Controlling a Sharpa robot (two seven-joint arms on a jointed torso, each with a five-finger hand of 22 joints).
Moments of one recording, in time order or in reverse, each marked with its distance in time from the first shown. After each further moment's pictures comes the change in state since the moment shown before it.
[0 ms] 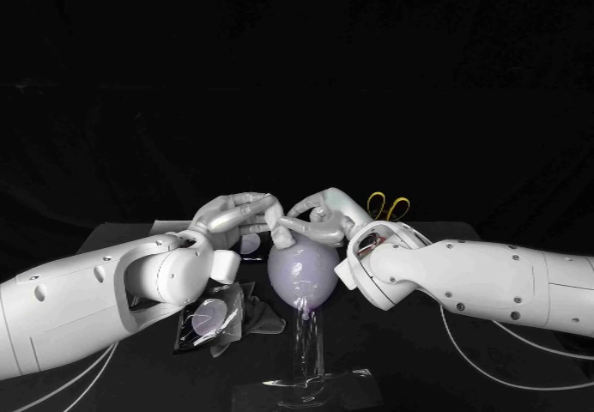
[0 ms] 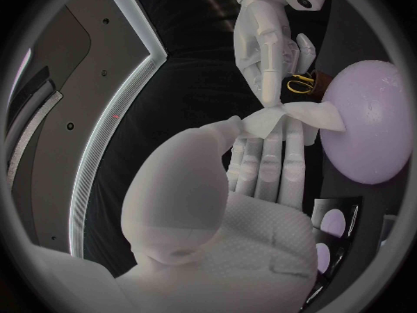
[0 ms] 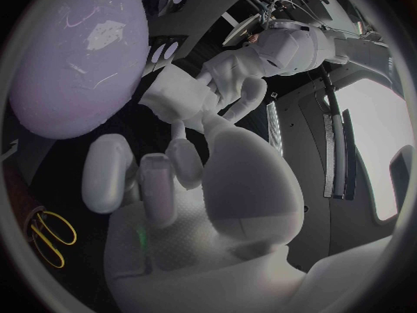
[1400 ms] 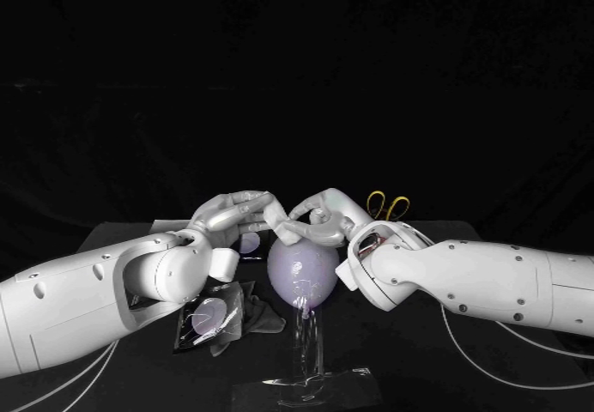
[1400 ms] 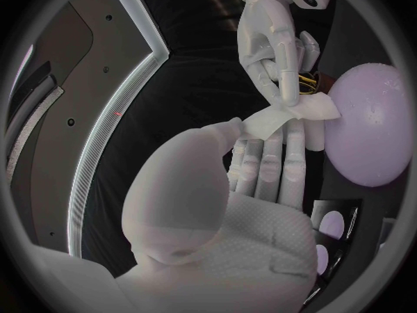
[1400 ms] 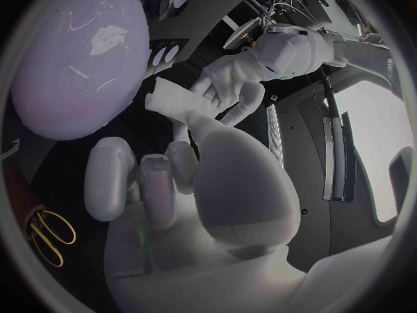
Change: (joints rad) left arm 0.000 0.001 0.000 -0.011 0.023 0.017 0.006; left_hand 0.006 0.006 0.017 0.005 0.000 -0.043 0.007 0.037 0.016 -0.007 0.007 -0.005 0.000 -0.003 0.004 -0.009 0.009 -0.009 0.000 0.000 -0.013 -0.002; right arm 0.000 -0.012 0.000 0.019 -0.021 0.009 -0.013; right_hand 0.125 0.102 0.105 -0.081 -0.008 0.070 -0.041 0.034 0.021 0.007 -0.018 0.054 0.006 0.004 -0.015 0.015 0.000 -0.001 0.020 -0.020 0.051 0.000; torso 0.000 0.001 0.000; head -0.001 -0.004
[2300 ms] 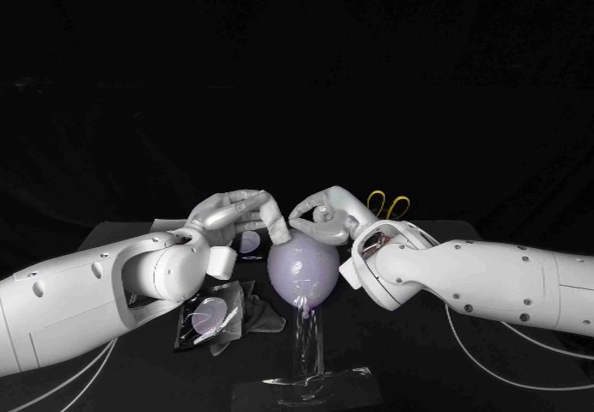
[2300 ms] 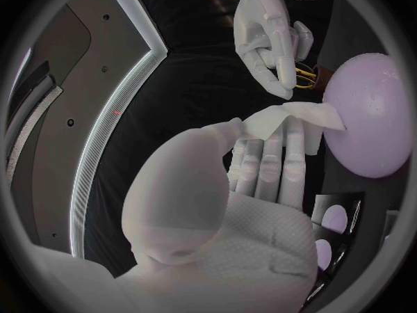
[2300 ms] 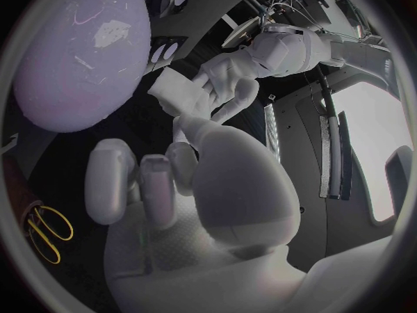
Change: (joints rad) left arm 0.000 -0.002 0.000 -0.012 0.001 -0.008 0.001; left_hand 0.000 -0.001 0.006 0.000 0.000 -0.006 -0.002 0.006 0.012 0.000 0.000 0.000 0.000 0.000 0.000 0.000 0.001 0.005 0.000 0.000 0.000 0.000; right arm 0.000 -0.016 0.000 0.006 0.000 -0.009 0.030; right_hand -0.011 -0.017 0.135 -0.045 -0.004 -0.038 0.022 0.012 0.025 0.010 0.010 -0.004 0.000 -0.002 -0.003 0.004 0.001 -0.006 0.001 -0.008 -0.002 0.000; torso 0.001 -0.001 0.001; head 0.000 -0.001
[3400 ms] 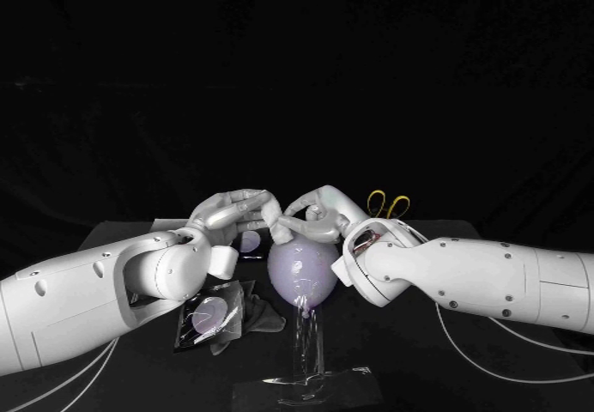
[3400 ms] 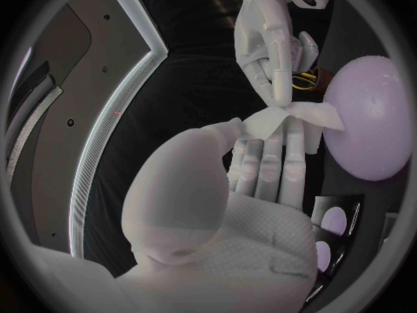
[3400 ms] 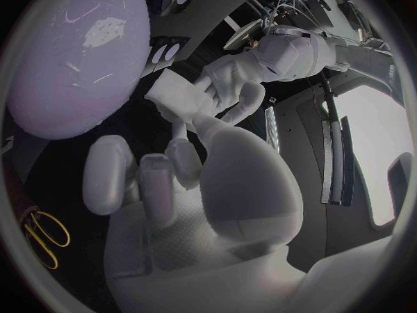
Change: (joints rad) left arm 0.000 0.004 0.000 0.001 0.000 0.002 0.000; left_hand -0.003 -0.003 0.000 0.000 0.000 -0.002 -0.002 0.004 0.002 0.000 0.000 0.000 0.000 0.000 0.000 0.000 0.001 -0.003 0.000 0.000 0.000 0.000; right arm 0.000 0.053 0.000 -0.048 -0.022 0.006 -0.023; right_hand -0.058 -0.043 -0.099 0.046 0.000 0.003 0.003 -0.036 -0.018 -0.019 0.003 -0.047 -0.006 0.002 0.017 -0.012 0.000 0.000 -0.023 0.020 -0.019 0.000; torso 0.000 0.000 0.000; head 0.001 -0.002
